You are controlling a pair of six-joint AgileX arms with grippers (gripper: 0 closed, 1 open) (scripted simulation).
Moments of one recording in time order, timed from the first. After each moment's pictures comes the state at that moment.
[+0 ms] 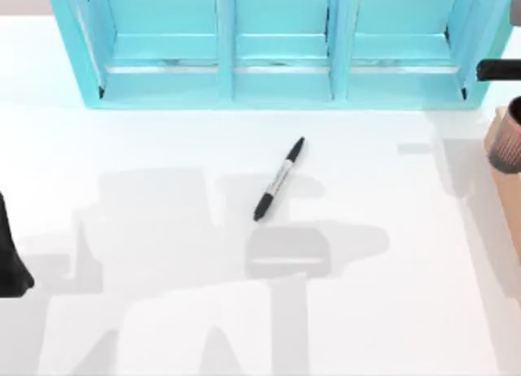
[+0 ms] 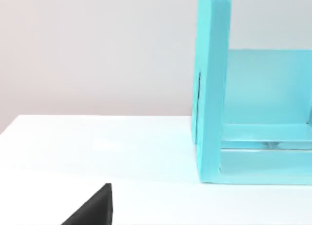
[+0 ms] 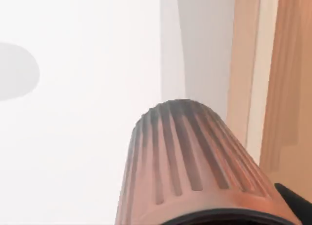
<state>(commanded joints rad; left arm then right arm) 0.00 0.00 0.00 0.00 0.00 0.00 0.16 1.88 1.78 -1.48 0.02 0.19</state>
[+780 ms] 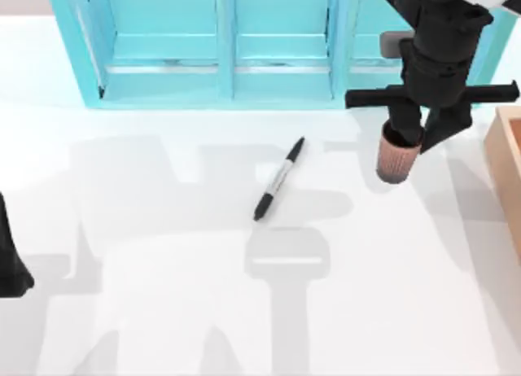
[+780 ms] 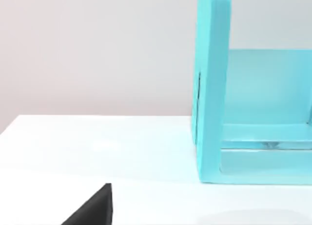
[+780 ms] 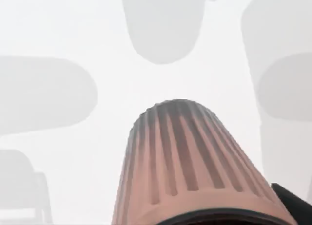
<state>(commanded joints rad) 0.00 0.00 0.00 0.00 0.00 0.00 0.39 2.18 1.92 -1.34 0.05 0.41</state>
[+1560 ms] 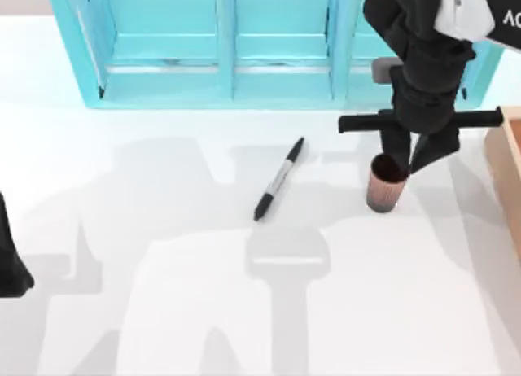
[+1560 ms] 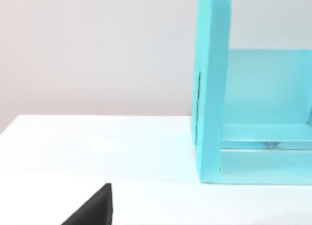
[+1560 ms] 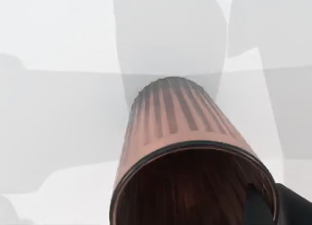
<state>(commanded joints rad) 0.00 0.00 0.00 0.00 0.00 0.00 0.40 2.19 1.80 -1.19 0.06 0.42</state>
